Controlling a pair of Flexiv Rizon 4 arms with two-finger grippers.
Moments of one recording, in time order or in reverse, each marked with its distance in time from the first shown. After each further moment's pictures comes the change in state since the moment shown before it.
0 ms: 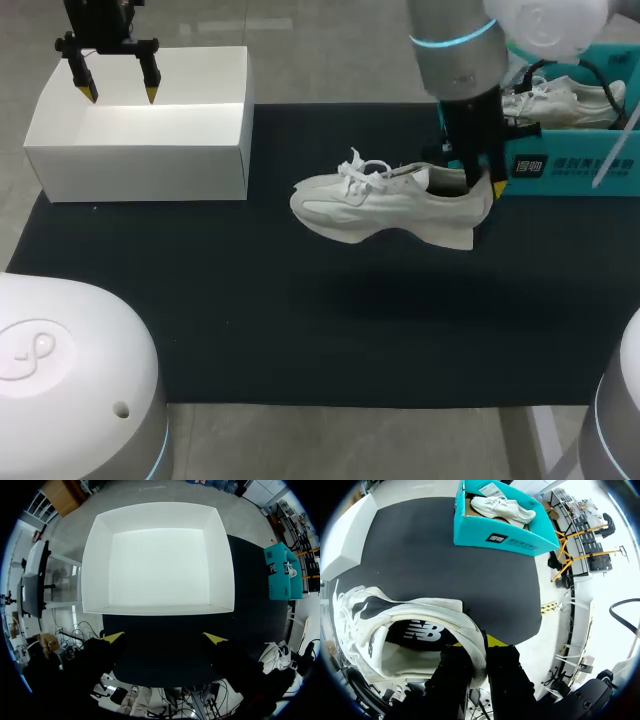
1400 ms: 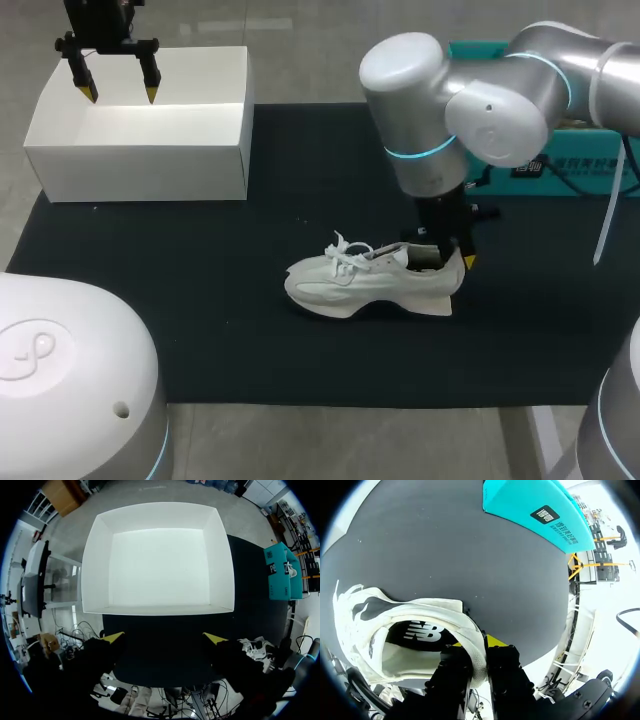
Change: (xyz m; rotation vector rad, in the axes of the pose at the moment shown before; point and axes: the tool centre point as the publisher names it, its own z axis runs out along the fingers) left arm 0.000 0.000 0.000 0.000 0.000 0.000; right arm 0.059 -0.008 0.135 0.028 -0.015 -0.085
